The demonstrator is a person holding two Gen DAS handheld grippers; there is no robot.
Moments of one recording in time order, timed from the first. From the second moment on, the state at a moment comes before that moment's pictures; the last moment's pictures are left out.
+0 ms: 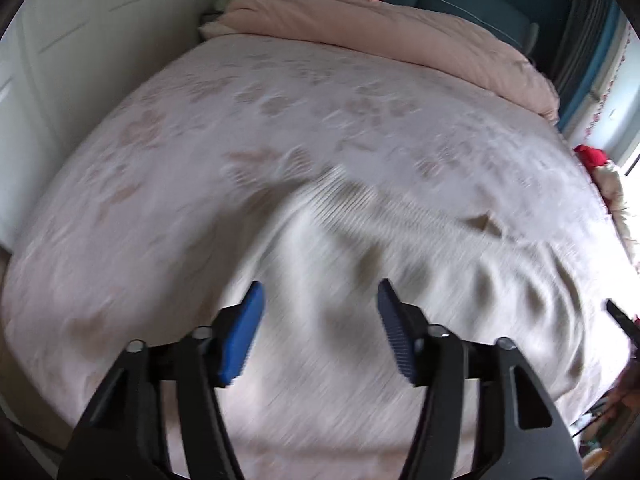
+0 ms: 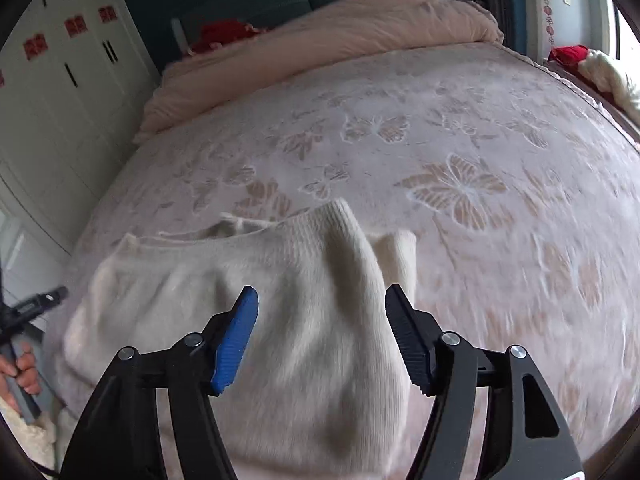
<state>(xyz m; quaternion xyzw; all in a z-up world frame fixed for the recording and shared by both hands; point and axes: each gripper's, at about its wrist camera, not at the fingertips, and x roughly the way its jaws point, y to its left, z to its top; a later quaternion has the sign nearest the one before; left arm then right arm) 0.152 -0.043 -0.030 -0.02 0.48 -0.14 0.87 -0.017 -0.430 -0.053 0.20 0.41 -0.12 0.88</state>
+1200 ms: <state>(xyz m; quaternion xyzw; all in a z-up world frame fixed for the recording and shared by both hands) 0.166 -0.067 -0.071 -0.03 0.52 -0.13 0.85 0.039 -0.348 -0.049 0.16 0.43 -0.04 0.89</state>
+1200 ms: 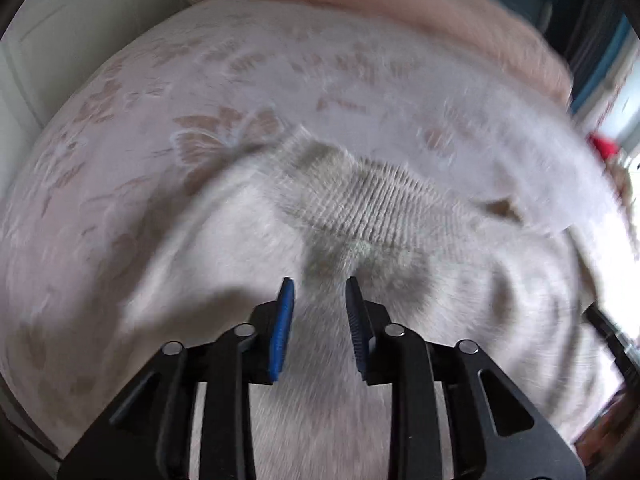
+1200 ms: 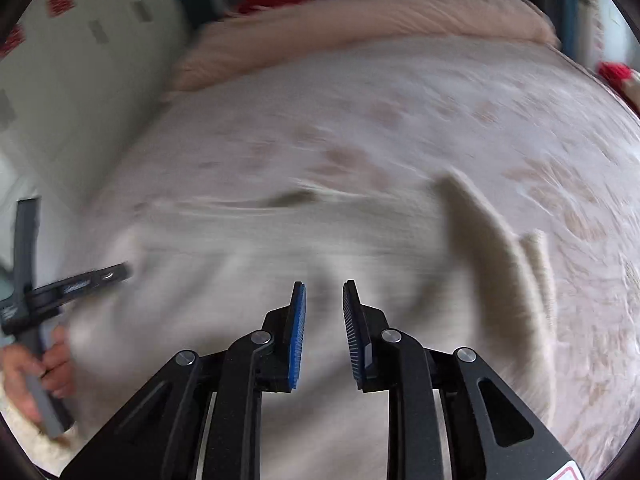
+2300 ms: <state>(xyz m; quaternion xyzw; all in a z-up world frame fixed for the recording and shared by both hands) 0.119 -0.003 -0.012 -0.27 0.47 -0.16 0.83 0.092 -0.233 -0.122 0.16 0.49 0.02 0.86</state>
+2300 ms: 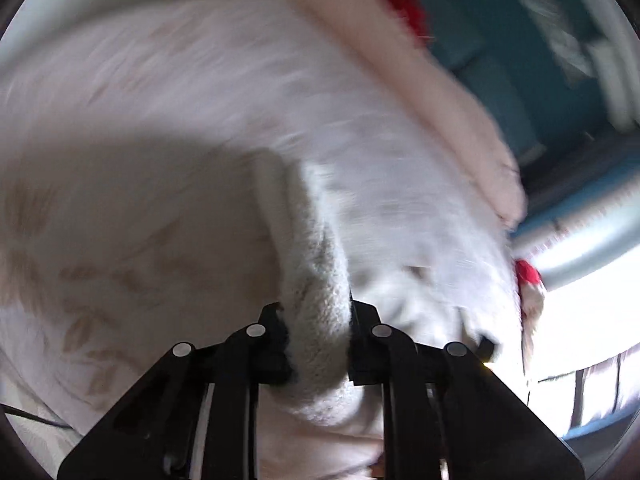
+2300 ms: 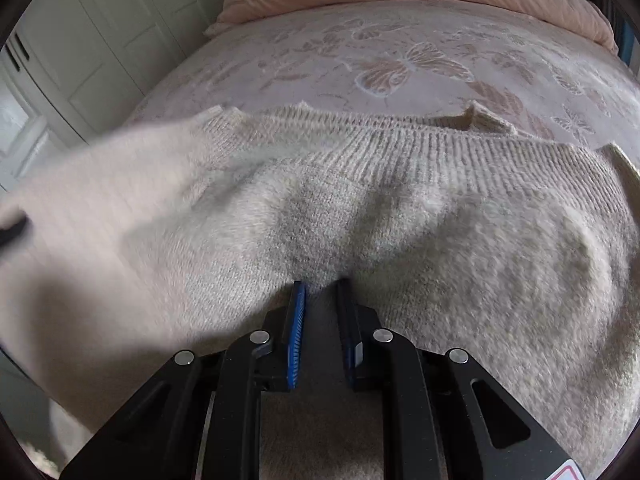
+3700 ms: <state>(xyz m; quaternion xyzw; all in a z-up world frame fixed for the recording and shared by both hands) -0.016 -0.119 -0.019 -0.02 0.50 -0.21 0.84 -0.073 -0.363 -0.009 0.25 0.34 0.00 0.91</state>
